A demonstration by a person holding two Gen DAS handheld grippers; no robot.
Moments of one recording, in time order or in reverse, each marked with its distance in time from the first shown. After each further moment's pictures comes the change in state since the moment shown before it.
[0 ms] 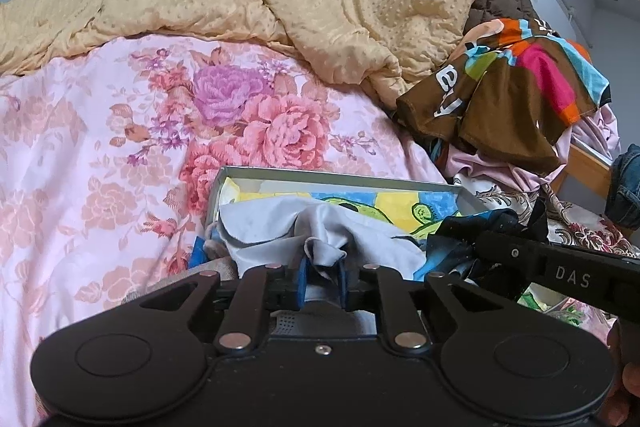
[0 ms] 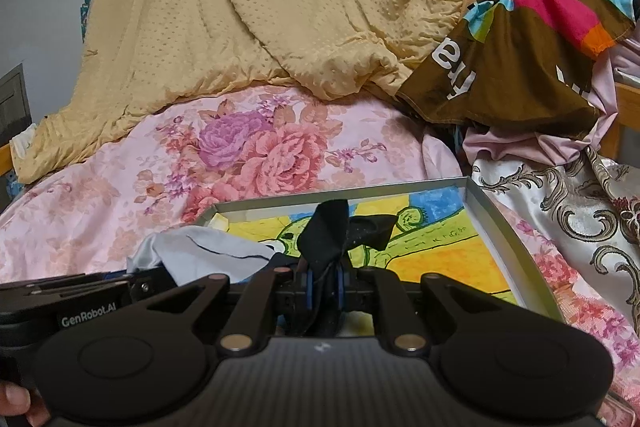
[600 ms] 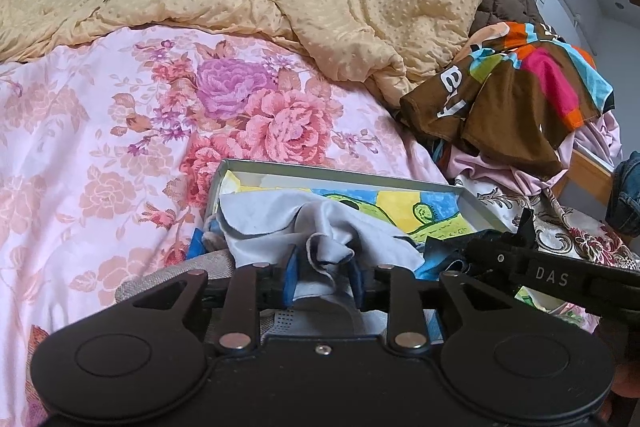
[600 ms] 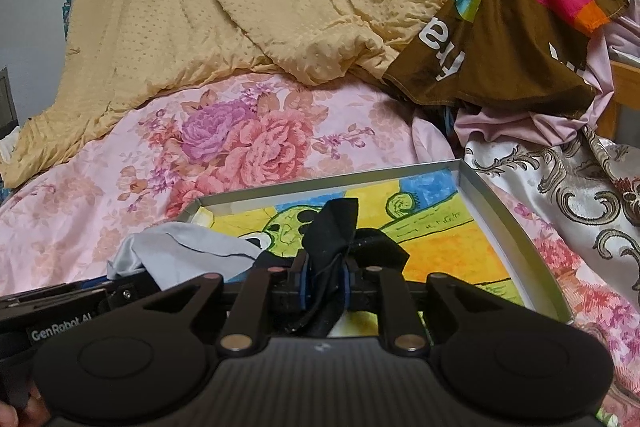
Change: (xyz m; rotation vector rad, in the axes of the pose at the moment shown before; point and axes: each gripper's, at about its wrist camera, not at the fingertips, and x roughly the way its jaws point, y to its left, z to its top) left arm 0.003 0.001 -0.004 -0.030 0.001 0.002; right arm 0.016 -0.007 -0.003 0.034 0.041 -0.028
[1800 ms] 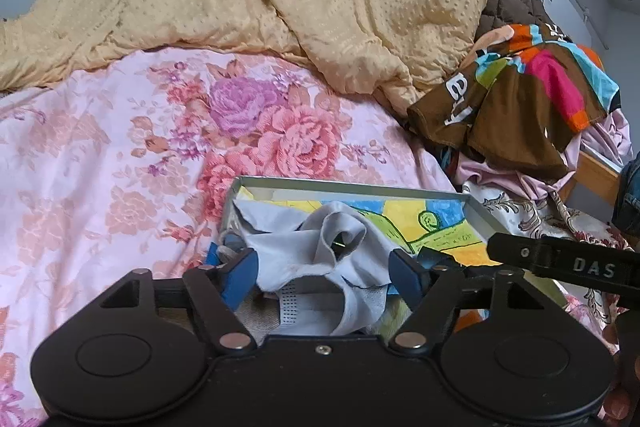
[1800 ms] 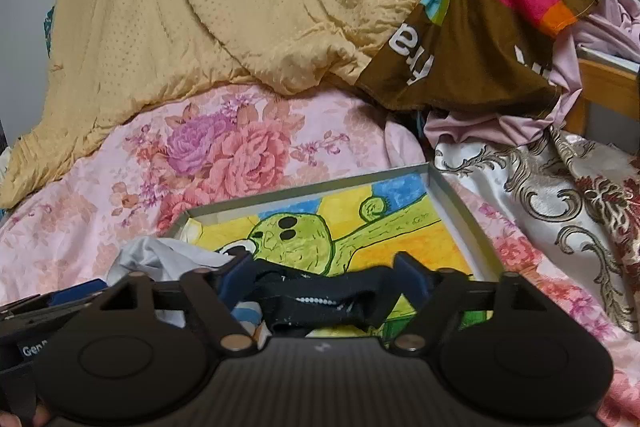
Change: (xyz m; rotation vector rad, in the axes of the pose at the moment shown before) left arm -0.027 -0.017 0.012 0.027 -0.016 0.073; right arm -0.035 -0.015 0.016 0.059 0.002 -0.039
